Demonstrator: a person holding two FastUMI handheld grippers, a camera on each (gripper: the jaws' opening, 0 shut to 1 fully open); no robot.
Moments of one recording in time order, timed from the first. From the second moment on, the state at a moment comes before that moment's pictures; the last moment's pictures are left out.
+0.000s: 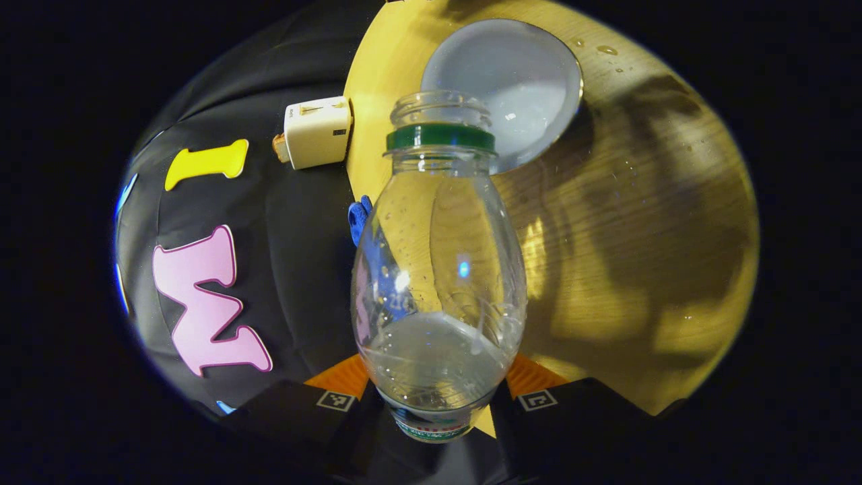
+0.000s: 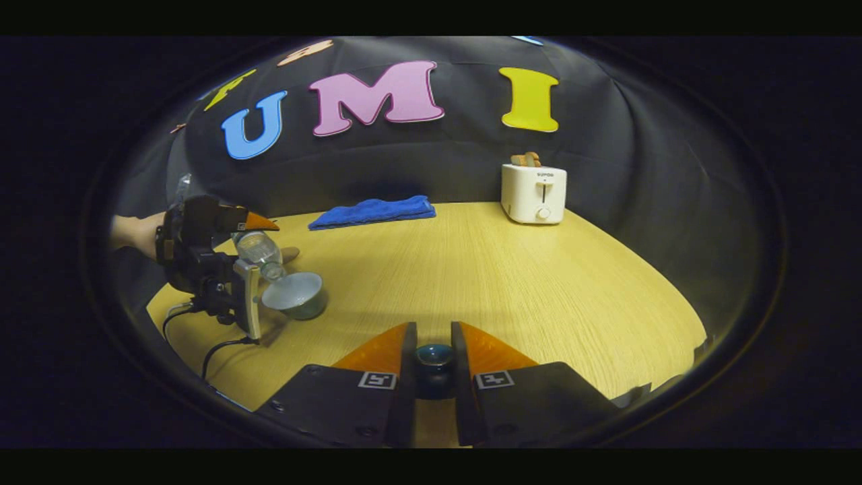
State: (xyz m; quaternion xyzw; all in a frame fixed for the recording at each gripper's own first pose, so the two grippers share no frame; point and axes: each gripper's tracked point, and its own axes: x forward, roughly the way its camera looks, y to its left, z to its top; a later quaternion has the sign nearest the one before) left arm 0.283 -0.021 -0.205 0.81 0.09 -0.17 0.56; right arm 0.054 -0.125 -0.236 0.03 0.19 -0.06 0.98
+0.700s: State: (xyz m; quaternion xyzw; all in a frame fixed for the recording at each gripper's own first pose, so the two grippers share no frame) left arm 0.287 -0.030 -0.190 0.86 0.06 -0.16 0.48; right arm 0.046 -0.119 -0.236 0.04 0.19 -0.06 0.98
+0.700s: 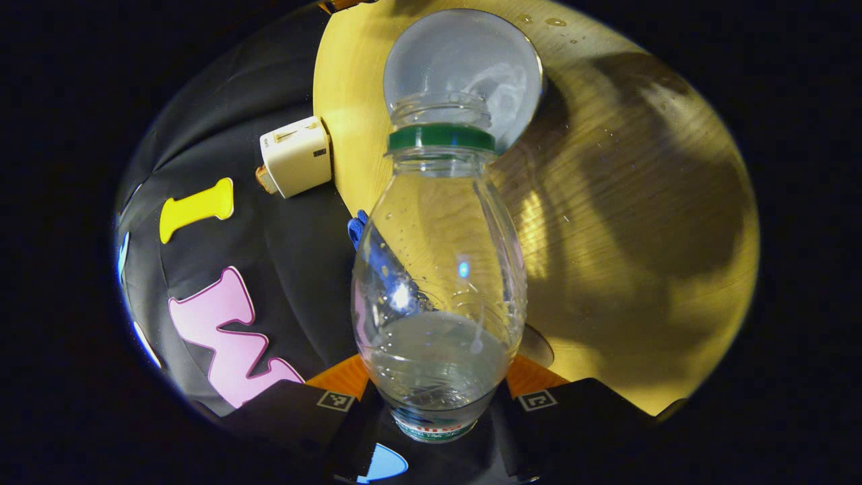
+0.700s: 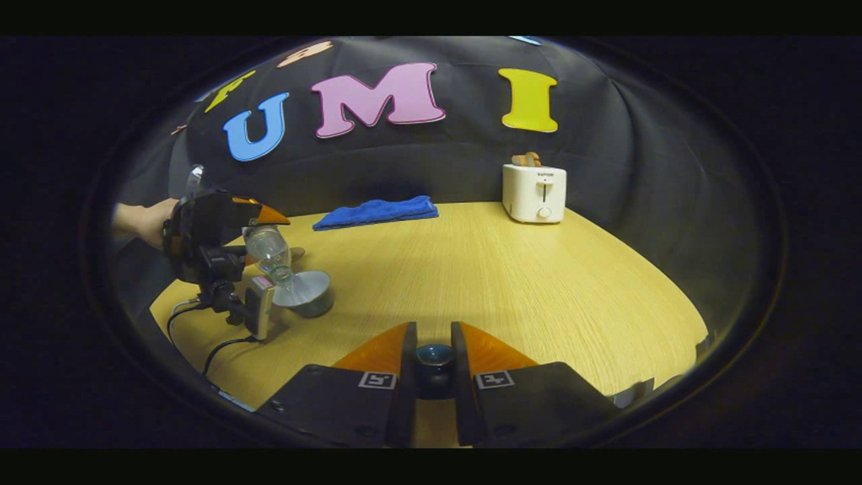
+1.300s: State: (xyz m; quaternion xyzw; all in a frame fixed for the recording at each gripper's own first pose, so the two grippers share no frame) left arm 0.293 -0.035 -0.174 0.89 0.03 -0.14 0.43; right arm 0.045 -0.115 -0.237 0.03 0.19 -0.05 0.98
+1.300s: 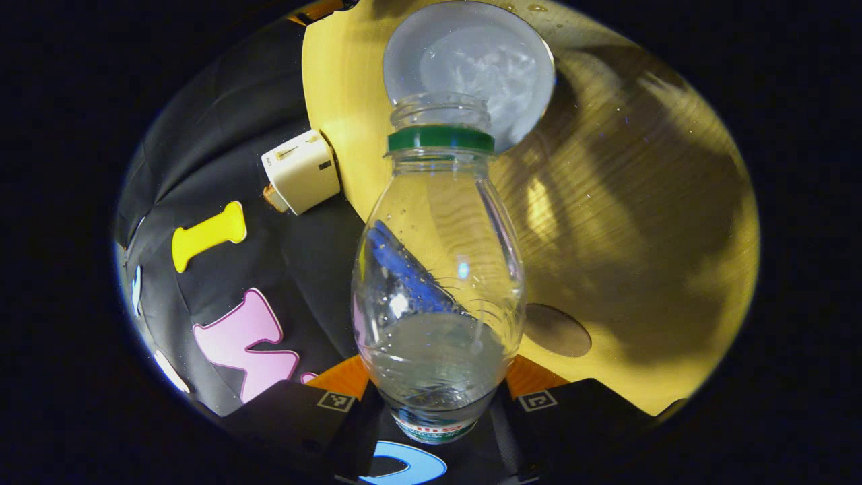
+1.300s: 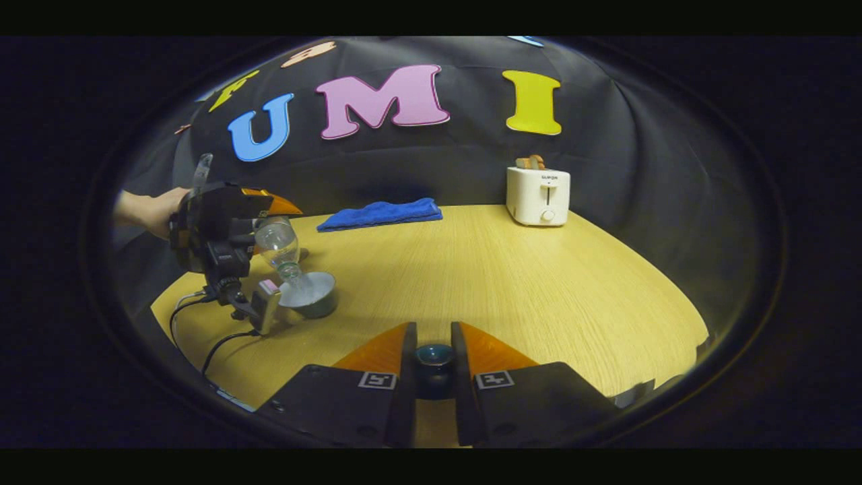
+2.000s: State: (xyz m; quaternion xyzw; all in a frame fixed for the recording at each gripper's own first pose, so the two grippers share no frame) left arm 0.299 -0.054 -0.134 0.91 0.01 -0.13 0.39; right arm 0.056 -0.104 -0.221 0.04 0.17 -0.04 0.98
